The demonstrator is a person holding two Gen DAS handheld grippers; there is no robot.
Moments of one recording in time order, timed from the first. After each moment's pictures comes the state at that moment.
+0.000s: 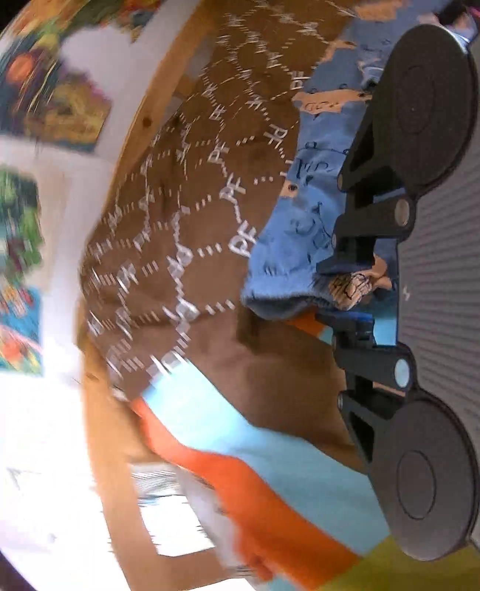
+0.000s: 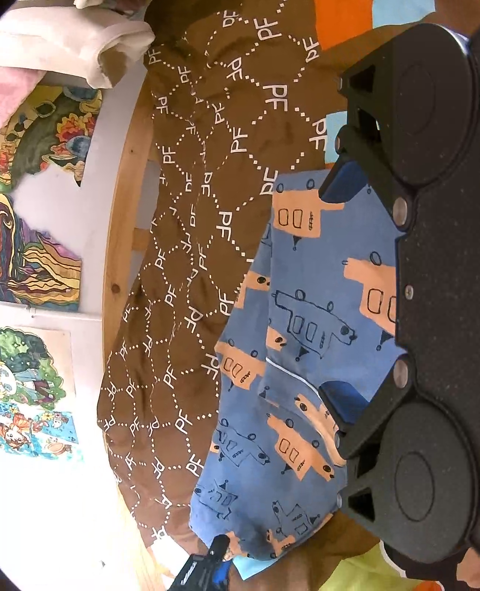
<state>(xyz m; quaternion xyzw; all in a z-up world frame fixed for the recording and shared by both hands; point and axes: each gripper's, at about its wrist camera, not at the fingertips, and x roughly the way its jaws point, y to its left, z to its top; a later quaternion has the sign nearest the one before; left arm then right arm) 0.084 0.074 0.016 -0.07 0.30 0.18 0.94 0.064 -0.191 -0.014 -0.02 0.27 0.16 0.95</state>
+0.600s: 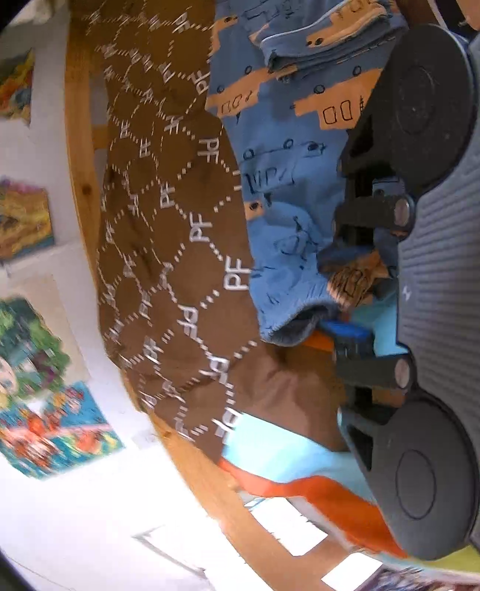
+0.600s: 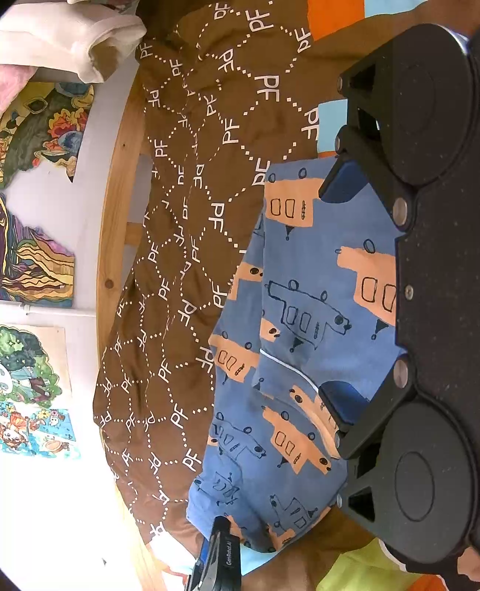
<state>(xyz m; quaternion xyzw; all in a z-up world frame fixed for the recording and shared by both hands) 0.093 0.022 -0.001 0.13 0.31 0.18 0.93 0.064 -0.188 -0.017 -0.02 0.28 0.17 0.94</state>
